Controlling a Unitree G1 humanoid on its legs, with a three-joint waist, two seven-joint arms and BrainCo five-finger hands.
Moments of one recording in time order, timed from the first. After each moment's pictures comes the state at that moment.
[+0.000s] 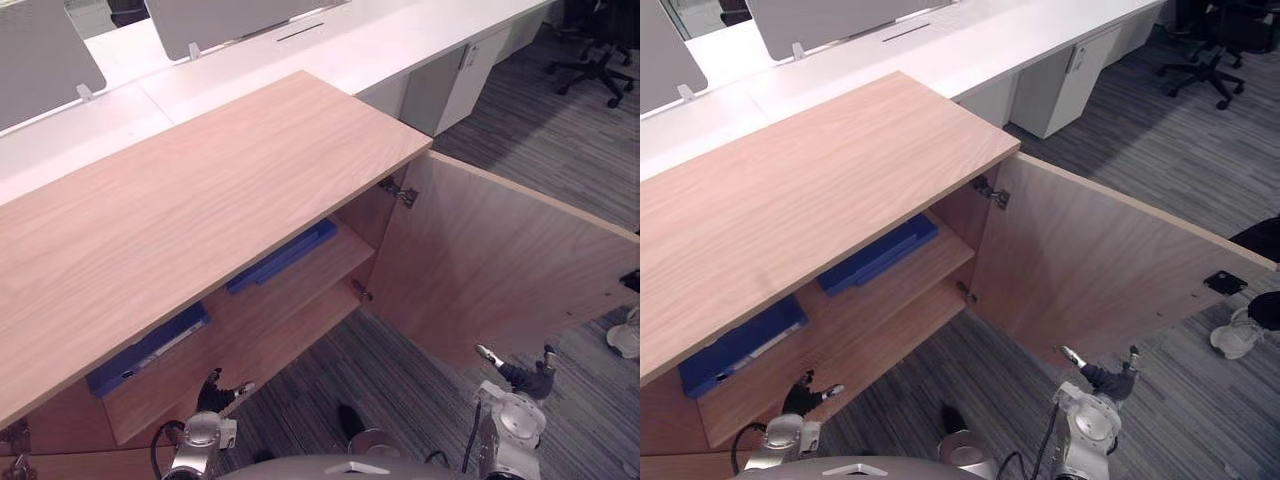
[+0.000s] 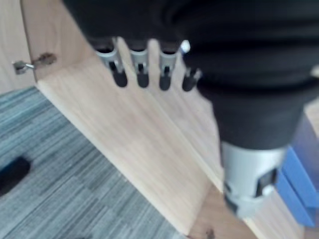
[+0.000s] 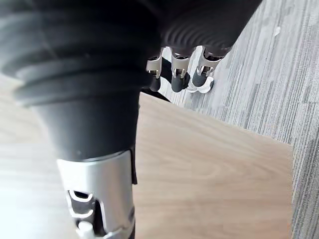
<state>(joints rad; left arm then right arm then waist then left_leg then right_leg) 0.06 0.06 0.04 0.91 0.08 -0.11 0.18 0.12 -0.05 -0.55 0.32 0.04 -0.13 -0.36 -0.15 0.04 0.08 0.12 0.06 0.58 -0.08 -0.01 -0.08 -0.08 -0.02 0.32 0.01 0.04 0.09</state>
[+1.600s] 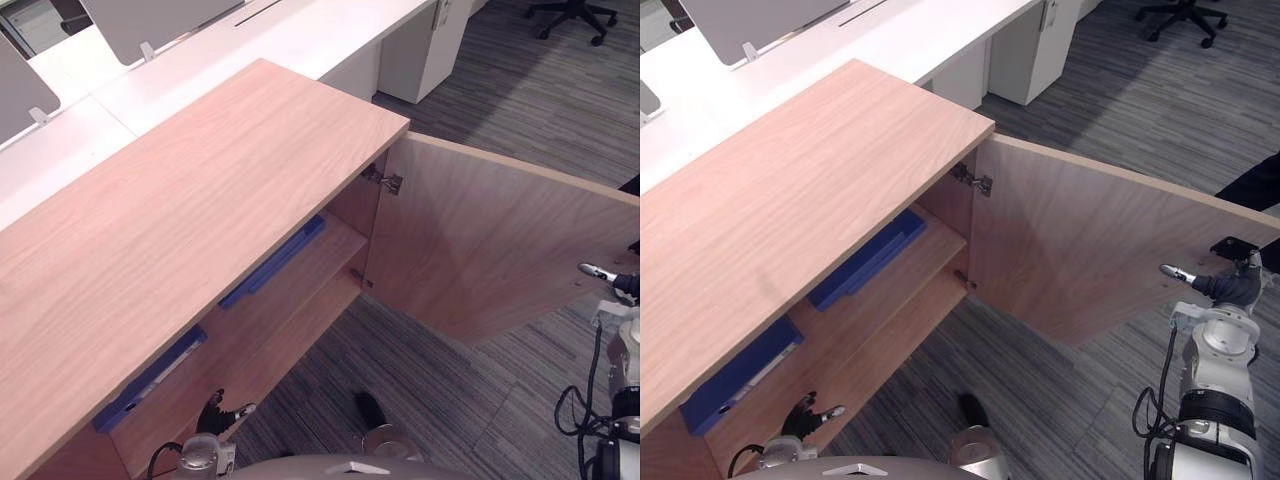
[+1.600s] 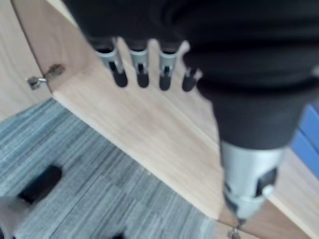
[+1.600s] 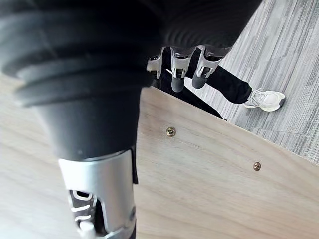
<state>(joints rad) 0.13 0.07 -0.02 0.93 0.05 -0.13 0.12 -0.22 -0.76 -0.41 0.71 0.24 -0.14 -0.18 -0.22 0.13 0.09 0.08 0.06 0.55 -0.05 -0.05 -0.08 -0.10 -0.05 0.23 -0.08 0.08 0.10</state>
